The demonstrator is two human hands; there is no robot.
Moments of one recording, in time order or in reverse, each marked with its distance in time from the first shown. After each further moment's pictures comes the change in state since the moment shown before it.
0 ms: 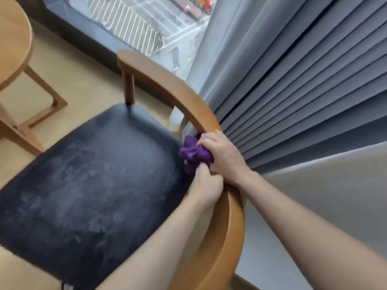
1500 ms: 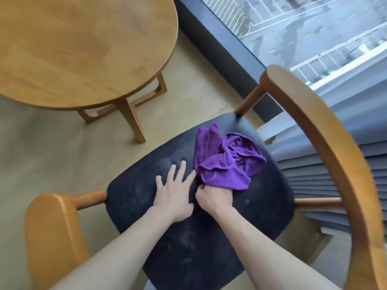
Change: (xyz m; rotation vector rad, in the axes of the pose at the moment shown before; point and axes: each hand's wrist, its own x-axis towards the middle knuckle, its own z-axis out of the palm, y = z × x) left_hand 0.030 -0.159 -0.293 1.099 0.162 -0.172; right_hand 0.132 -0.179 0.239 -0.080 -0.398 0.291
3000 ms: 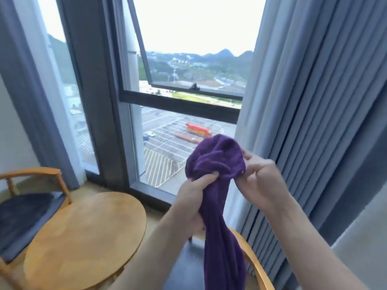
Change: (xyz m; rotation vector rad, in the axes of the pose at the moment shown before) left_hand -0.459 0.177 -0.476 -1.654 -0.165 0.652; right_hand -0.496 -0.092 -0.529 2.025 0.335 -0.793
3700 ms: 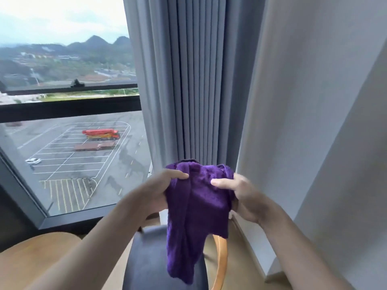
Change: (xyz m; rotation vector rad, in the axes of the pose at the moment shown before) left_hand -0.036 -0.023 0.024 0.495 -0.461 -0.545; right_hand -0.215 0.042 -0.007 -0.451 0.615 -0.067
